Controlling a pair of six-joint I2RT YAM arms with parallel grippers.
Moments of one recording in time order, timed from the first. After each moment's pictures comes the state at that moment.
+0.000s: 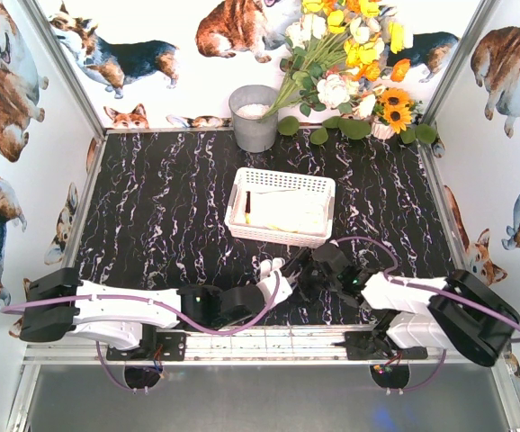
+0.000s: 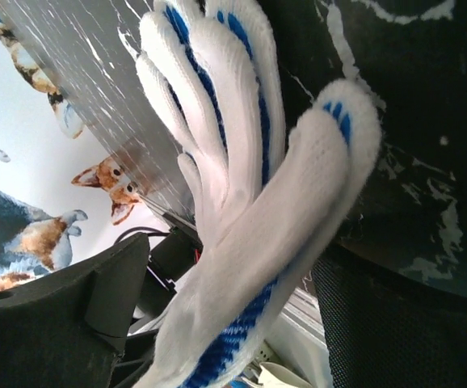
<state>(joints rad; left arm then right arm) -1.43 1.22 0.61 -0.13 -0.35 -0.15 0.78 1.20 0.28 0.19 -0.24 1.60</state>
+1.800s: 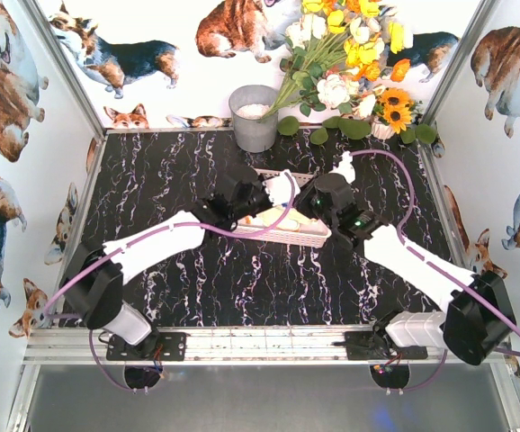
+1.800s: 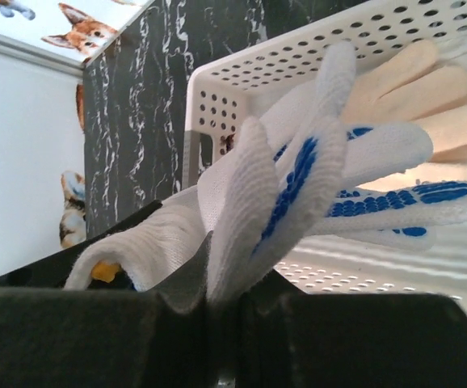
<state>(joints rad) -0.78 1.53 1.12 -0.02 -0.04 0.57 0.62 1.24 0.90 -0.09 0.21 0.98</state>
